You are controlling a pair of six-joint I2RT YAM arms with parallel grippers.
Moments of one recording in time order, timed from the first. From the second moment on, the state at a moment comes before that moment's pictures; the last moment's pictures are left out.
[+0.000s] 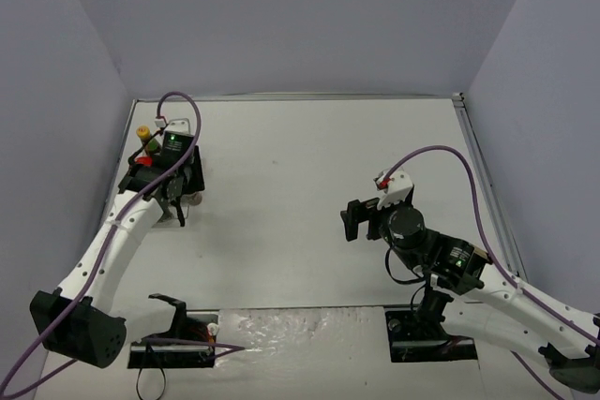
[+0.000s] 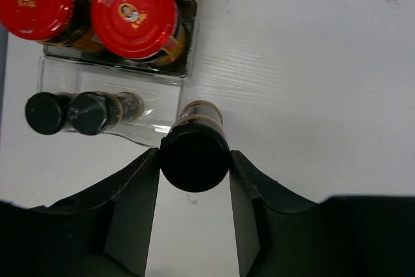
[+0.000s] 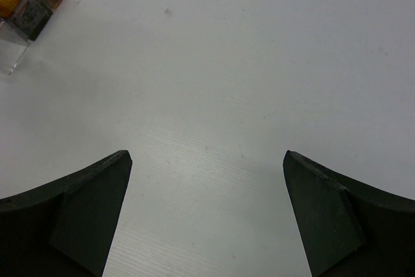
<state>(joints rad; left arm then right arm) -0.31 1.18 1.17 -0.86 -0.34 -0.35 0.97 0.70 0.71 -0.41 0.52 0.32</state>
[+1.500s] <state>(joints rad) -0.07 1.31 1.00 -0.73 -0.25 -0.35 0.97 0.67 0.68 -0.41 0.52 0.34</state>
